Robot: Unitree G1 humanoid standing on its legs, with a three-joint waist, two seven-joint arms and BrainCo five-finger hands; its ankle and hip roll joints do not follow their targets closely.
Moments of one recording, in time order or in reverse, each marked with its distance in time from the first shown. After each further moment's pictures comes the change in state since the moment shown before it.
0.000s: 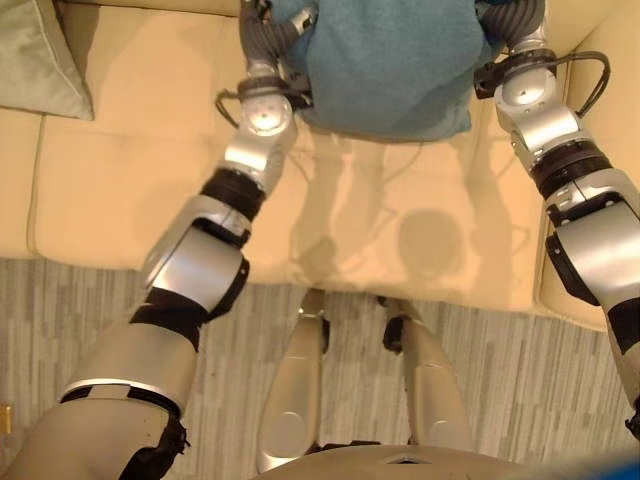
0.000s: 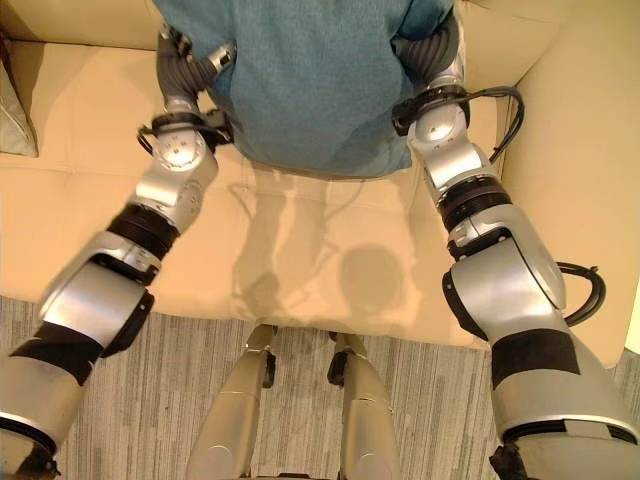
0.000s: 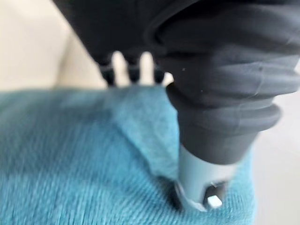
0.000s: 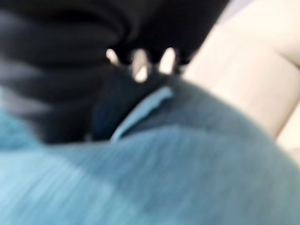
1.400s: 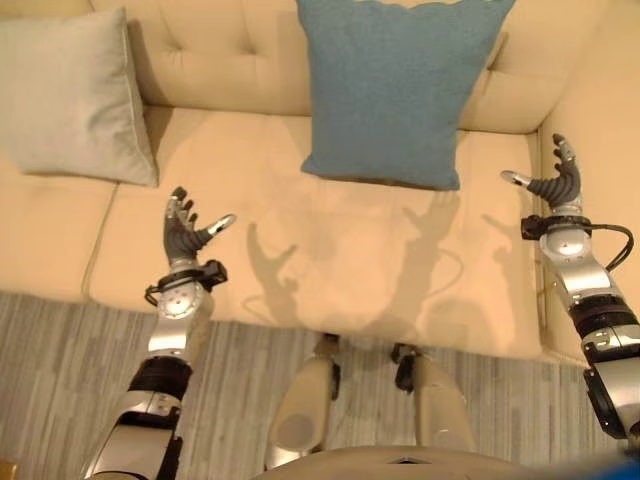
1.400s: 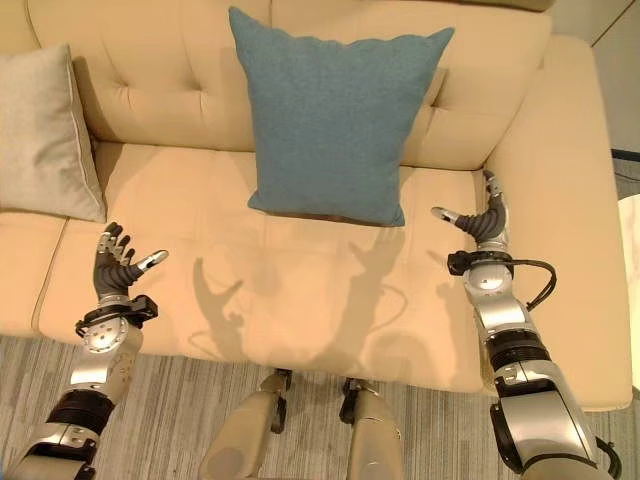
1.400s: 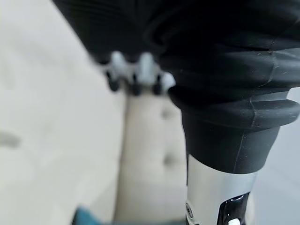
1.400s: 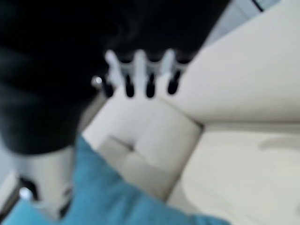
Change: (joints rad) left arm 1.106 0.006 0.440 -0.441 0.130 -0.019 -0.170; right arm 0.861 -0.065 -0.387 -0.405 -0.180 -0.007 0.077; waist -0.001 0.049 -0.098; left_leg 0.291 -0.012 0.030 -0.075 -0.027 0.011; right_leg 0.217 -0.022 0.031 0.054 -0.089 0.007
